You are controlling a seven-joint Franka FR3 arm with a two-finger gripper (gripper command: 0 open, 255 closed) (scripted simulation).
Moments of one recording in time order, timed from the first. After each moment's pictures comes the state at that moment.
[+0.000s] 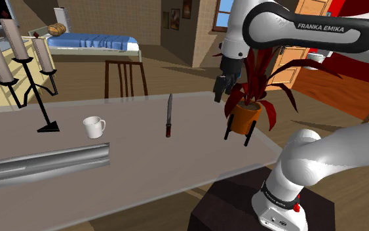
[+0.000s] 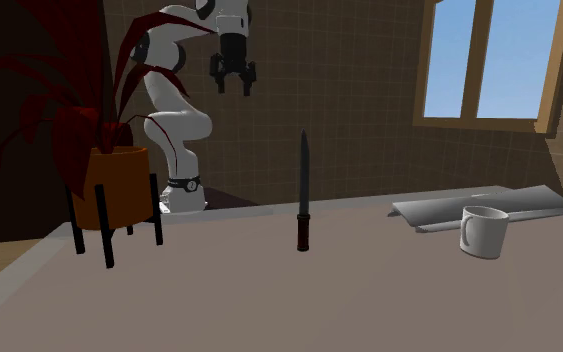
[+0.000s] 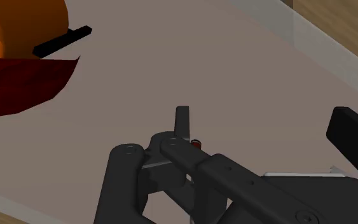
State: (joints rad) arm 0.00 -0.76 0.07 -2.34 0.01 1.61 0.03
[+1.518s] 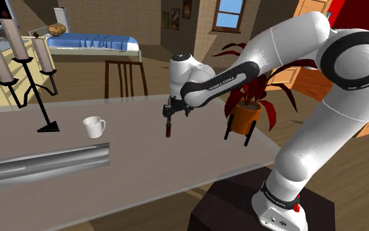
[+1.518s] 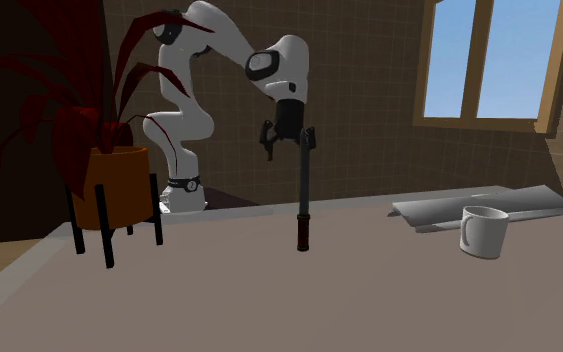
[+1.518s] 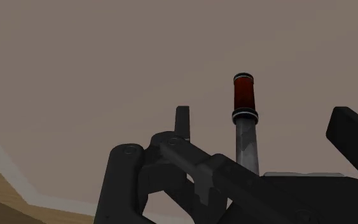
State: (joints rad) arm -0.24 -0.12 0.41 -2.30 -0.32 2.29 0.87
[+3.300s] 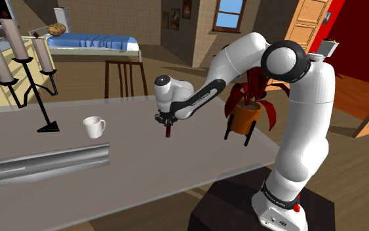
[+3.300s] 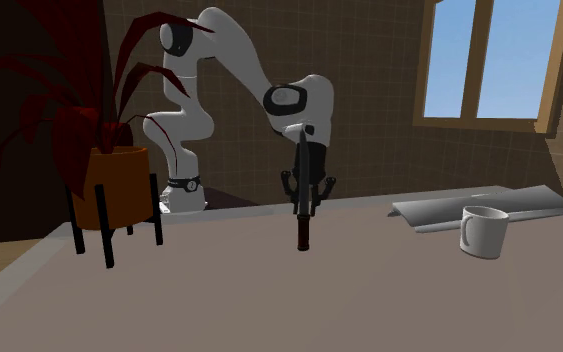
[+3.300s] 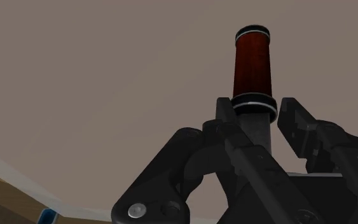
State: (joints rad) arm -0.23 0.32 0.35 -2.05 -0.74 2.35 1.38
